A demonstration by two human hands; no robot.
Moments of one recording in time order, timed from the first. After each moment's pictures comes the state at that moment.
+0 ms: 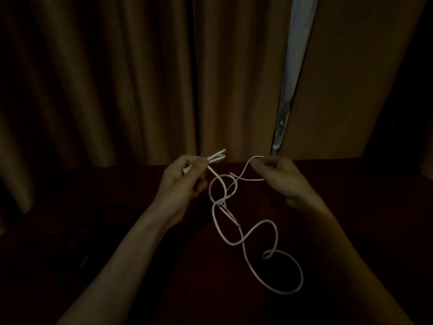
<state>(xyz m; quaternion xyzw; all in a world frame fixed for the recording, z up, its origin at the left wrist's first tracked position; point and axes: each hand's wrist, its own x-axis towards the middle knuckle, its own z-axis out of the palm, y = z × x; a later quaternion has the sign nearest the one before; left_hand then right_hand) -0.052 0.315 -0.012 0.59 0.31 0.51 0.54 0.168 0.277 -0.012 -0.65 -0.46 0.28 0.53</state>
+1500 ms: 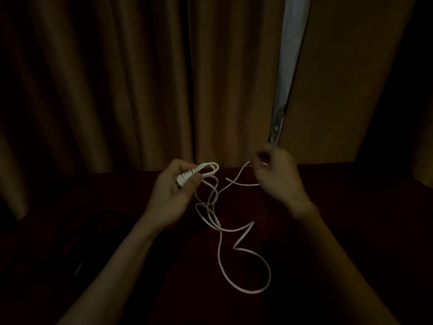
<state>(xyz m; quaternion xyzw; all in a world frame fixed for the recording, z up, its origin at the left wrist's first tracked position) -0.062 0.322 -0.020 0.73 0.29 0.52 0.32 0.161 0.266 0.011 -0.67 -0.57 0.02 0.48</state>
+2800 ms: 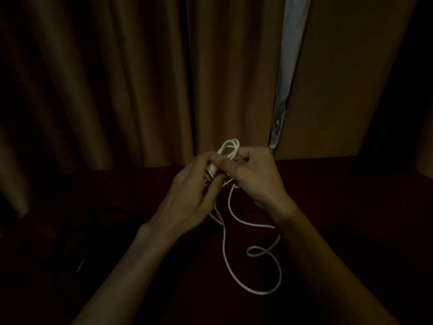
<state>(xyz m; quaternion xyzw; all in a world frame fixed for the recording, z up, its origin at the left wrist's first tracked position) -0.050 0.298 -0.011 0.85 0.23 0.46 0.10 0.104 0.261 0.012 -0.47 -0.55 0.26 0.64</state>
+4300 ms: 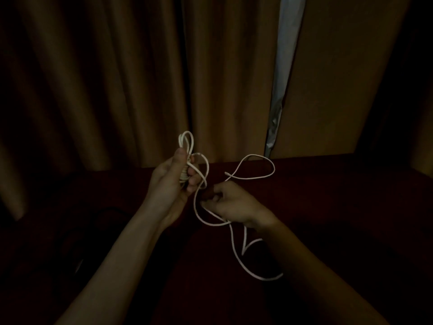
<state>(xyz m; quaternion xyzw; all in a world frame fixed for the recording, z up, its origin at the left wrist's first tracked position) -0.050 0.307 0.002 0.53 0.24 0.52 0.63 0.101 0.286 -0.048 -0.60 -0.65 0.31 0.36</state>
